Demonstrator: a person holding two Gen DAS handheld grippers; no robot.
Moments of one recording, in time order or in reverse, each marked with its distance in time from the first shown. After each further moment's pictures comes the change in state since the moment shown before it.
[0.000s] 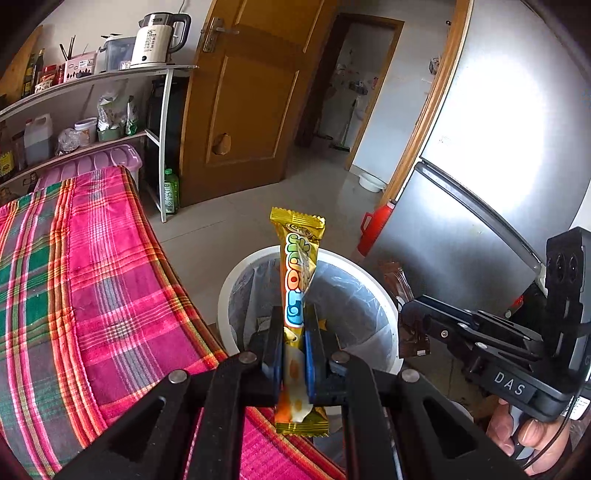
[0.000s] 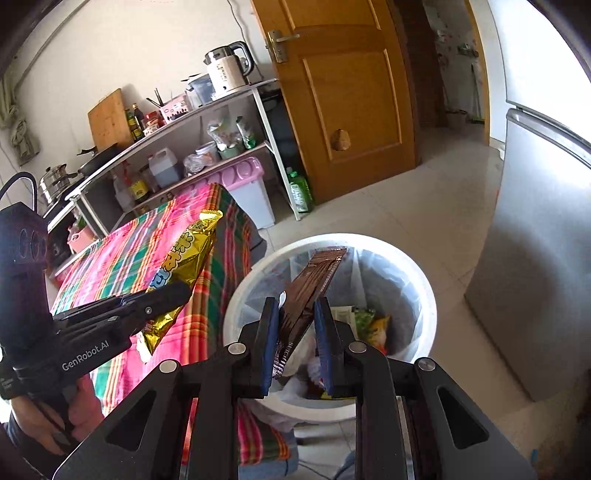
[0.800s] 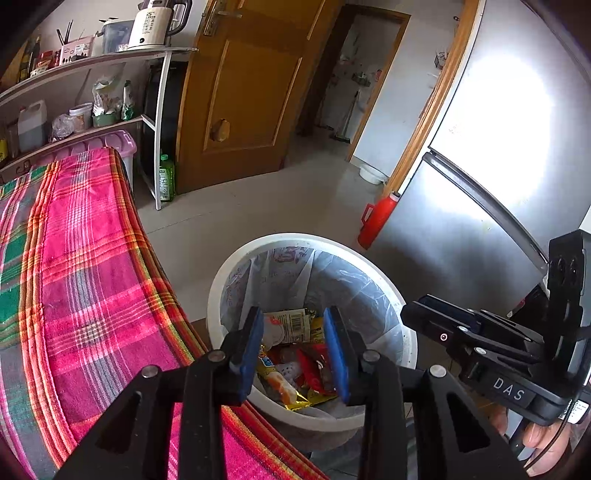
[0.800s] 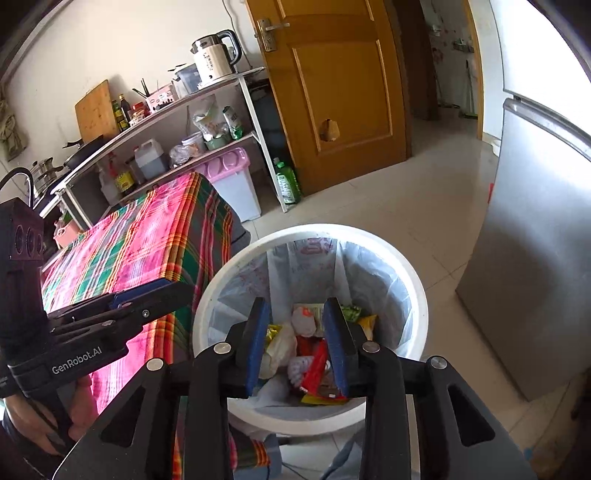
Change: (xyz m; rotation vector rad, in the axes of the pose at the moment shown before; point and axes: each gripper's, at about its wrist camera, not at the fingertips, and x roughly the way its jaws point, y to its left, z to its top) left arm 0.025 0.002 -0.003 -0.022 0.031 -0.012; right arm 0.018 -0.011 0.001 -0.011 0.023 -0.044
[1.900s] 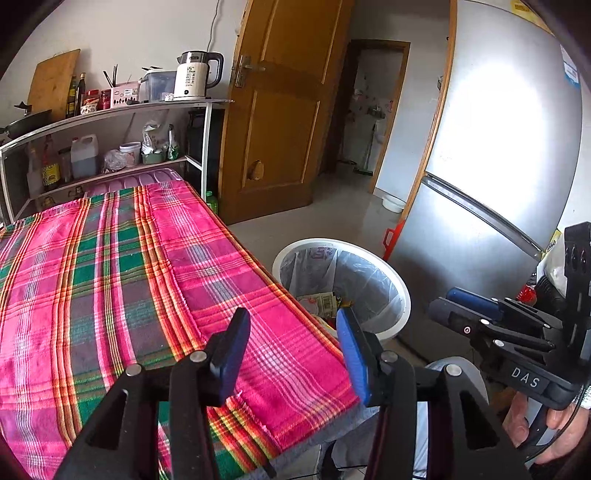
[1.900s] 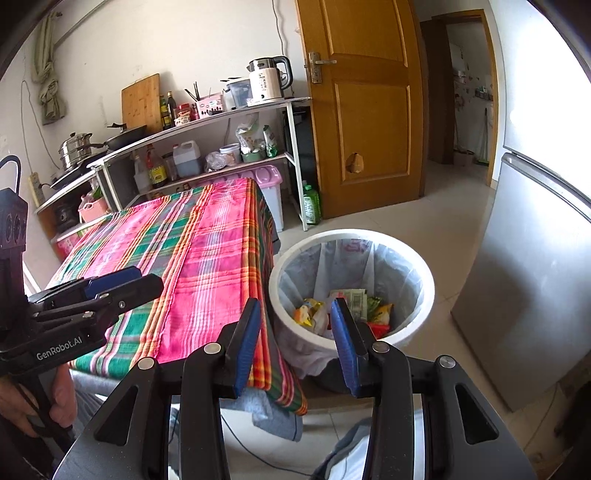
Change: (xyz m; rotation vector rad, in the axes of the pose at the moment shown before) left arm -0.137 0.005 -0.075 0.032 -0.158 0.142; right arm -0.098 0.077 -0.067 -0.147 -0.111 0.002
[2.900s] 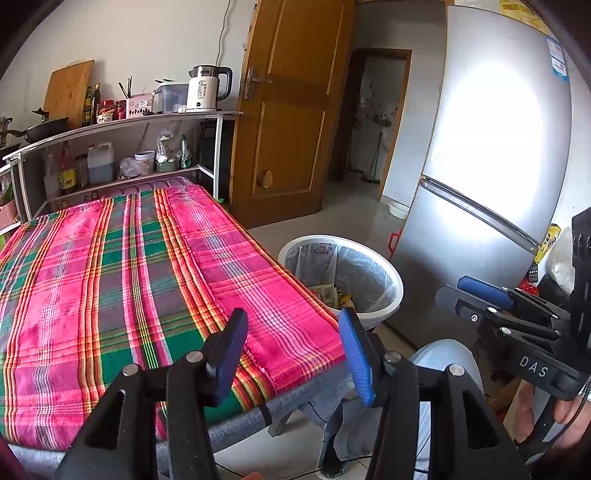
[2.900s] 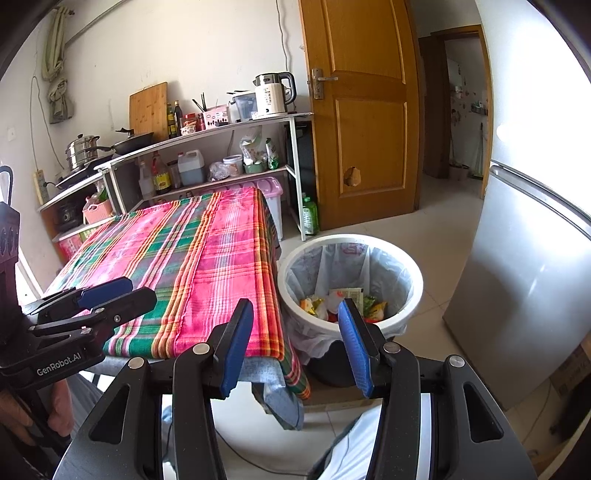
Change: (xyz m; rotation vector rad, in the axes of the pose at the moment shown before) left arm -0.047 -0.011 -0.032 0.004 -0.049 0.042; right arm -0.042 0.018 -0.024 -0.016 -0.058 -0.018
